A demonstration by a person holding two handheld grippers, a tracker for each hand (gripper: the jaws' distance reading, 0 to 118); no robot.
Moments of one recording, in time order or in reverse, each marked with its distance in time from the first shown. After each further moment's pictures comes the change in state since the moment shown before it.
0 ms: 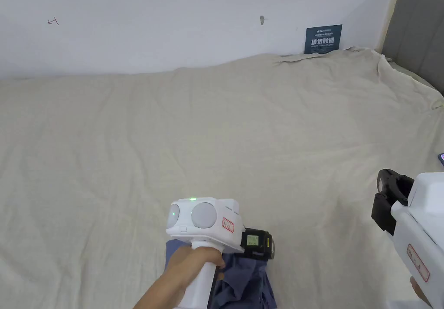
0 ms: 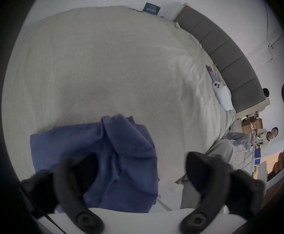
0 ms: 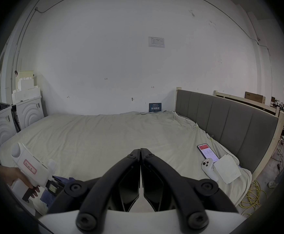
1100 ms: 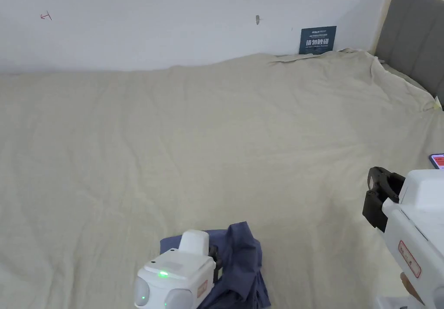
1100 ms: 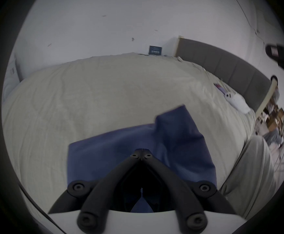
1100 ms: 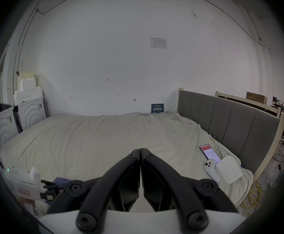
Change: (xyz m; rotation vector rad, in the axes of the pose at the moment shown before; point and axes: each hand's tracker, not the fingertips) left arm -0.024 -0.099 -0.010 0.427 0.225 -0.215; right arm -0.002 0.004 0.002 0.001 0.011 -0.004
